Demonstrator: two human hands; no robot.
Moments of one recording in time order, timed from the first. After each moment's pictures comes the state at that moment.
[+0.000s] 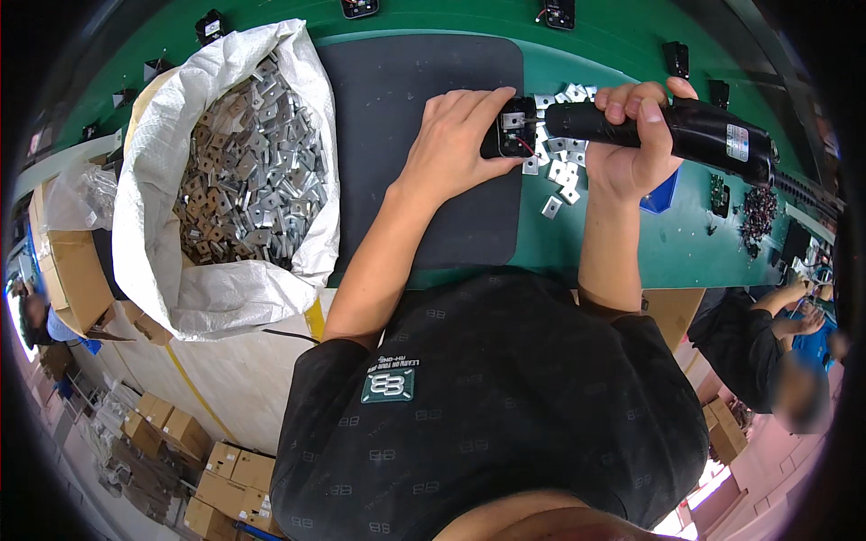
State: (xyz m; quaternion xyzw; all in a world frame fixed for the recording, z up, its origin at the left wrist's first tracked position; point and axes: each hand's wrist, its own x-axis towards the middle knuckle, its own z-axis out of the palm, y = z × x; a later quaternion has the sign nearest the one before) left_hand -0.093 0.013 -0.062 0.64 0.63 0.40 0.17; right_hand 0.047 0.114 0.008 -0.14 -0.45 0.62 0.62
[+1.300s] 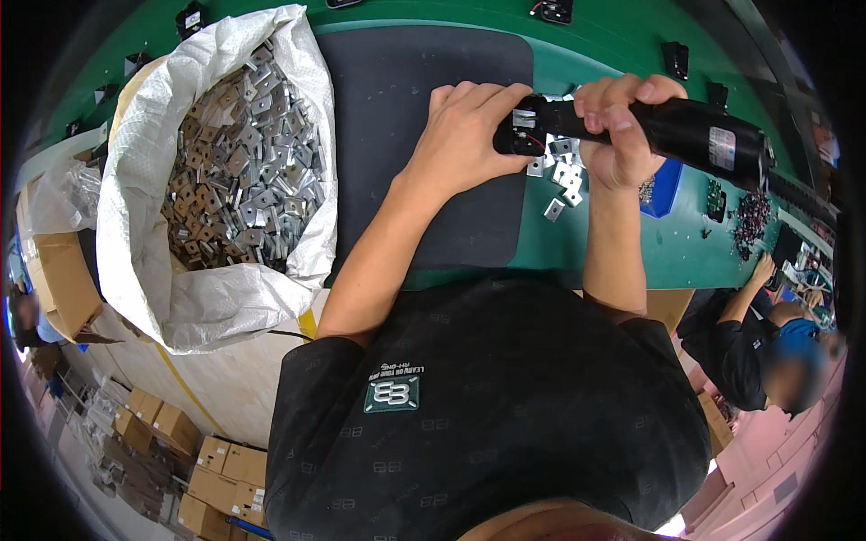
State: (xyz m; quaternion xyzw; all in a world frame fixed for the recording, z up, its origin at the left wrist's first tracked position) left_hand -0.097 0.028 -0.056 0.62 0.64 0.42 0.18; right_hand 0.032 0.130 -0.006 -0.06 -0.54 0.66 0.53
